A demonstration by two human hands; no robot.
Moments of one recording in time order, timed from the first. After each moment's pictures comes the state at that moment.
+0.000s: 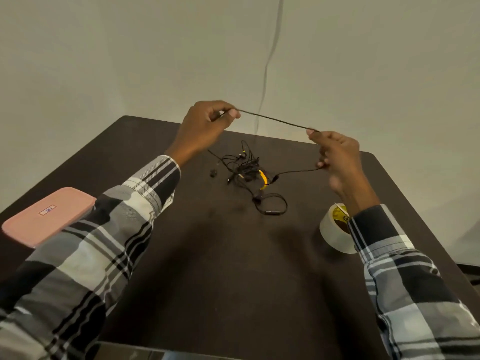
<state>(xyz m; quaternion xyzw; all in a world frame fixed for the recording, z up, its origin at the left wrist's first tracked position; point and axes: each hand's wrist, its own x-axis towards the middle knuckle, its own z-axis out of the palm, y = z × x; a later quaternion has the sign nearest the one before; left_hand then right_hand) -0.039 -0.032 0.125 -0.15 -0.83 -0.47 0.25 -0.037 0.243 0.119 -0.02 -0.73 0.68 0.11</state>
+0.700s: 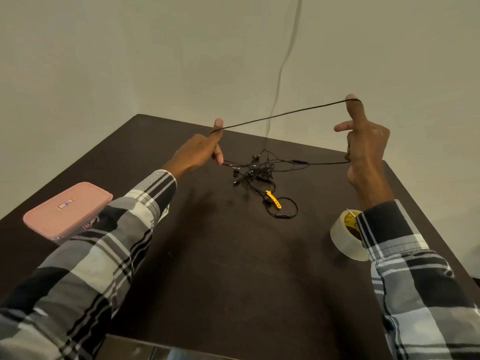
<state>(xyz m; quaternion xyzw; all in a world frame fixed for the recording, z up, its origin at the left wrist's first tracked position) -0.035 -0.063 0.089 0.00 -0.90 -0.43 0.05 -0.040 0.231 0.149 -0.06 -0.71 0.66 0.23</state>
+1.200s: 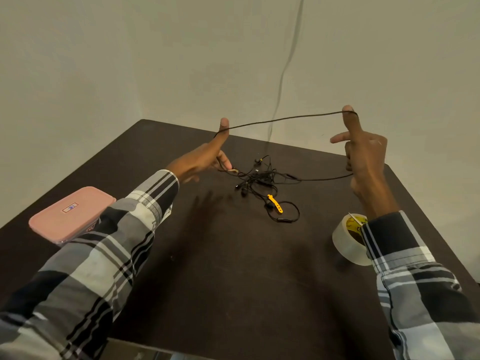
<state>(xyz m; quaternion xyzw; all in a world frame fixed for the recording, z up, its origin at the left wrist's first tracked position) -0.016 -0.054 0.107 0.04 -0.87 -0.48 -0.10 -0.031 0.235 0.144 -0.04 -0.74 0.64 0.21</state>
